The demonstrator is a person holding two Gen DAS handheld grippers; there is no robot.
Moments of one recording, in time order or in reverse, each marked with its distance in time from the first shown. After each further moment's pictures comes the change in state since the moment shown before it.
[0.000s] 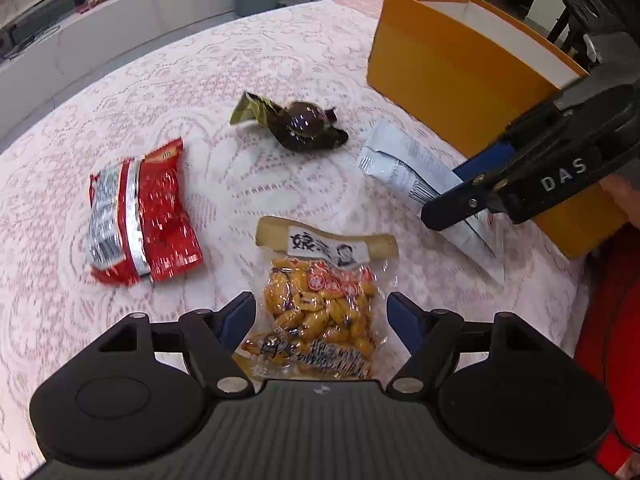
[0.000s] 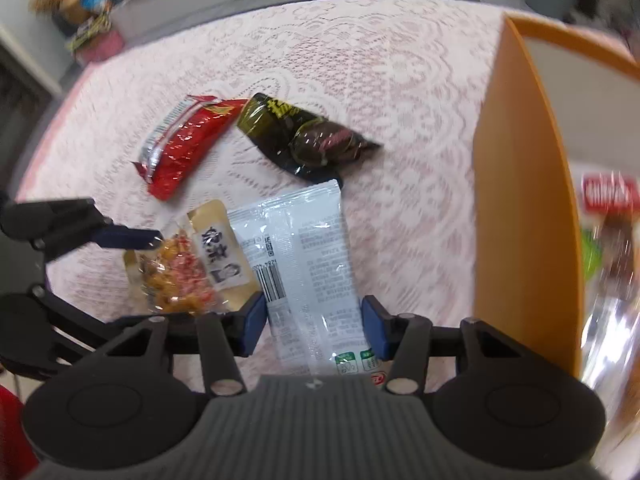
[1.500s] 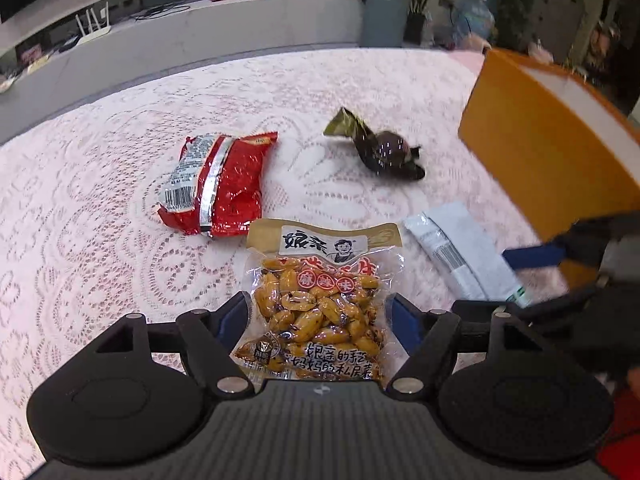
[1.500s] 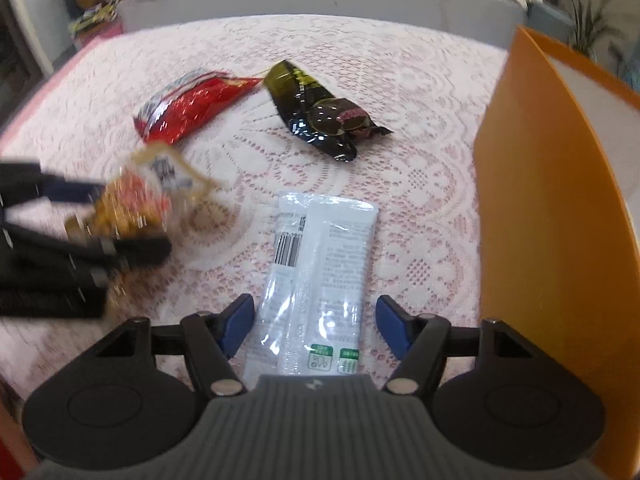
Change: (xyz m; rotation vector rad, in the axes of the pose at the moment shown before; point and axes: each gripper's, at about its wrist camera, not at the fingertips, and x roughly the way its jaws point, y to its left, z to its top) left arm -0.014 -0.014 -0.017 -0.324 -0.151 0.234; right arm 0.020 0.033 -0.050 -0.198 -0.135 -0.176
